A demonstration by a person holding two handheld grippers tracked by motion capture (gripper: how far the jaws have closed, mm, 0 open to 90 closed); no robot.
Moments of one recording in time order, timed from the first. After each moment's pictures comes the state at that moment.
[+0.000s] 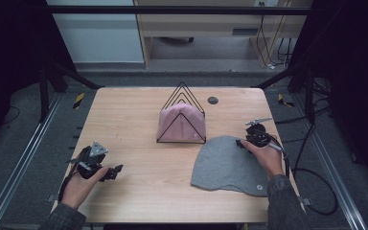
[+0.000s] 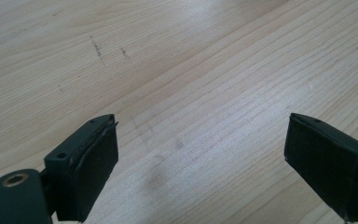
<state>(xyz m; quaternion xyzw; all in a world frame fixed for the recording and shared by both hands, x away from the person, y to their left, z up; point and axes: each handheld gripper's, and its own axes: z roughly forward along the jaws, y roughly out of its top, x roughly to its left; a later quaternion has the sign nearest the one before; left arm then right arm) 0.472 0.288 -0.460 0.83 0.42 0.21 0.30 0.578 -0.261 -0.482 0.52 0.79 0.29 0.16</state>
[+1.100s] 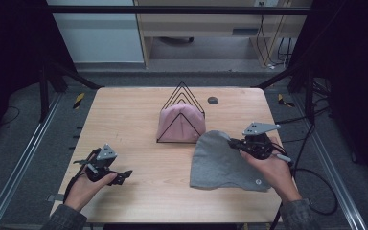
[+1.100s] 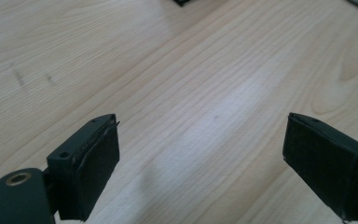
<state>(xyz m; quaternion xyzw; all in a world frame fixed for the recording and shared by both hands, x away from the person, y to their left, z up) 0.466 0.261 -0.456 0.86 0.35 0.15 0.33 0.482 -0.216 -0.381 0.33 0.83 0.41 0.19</state>
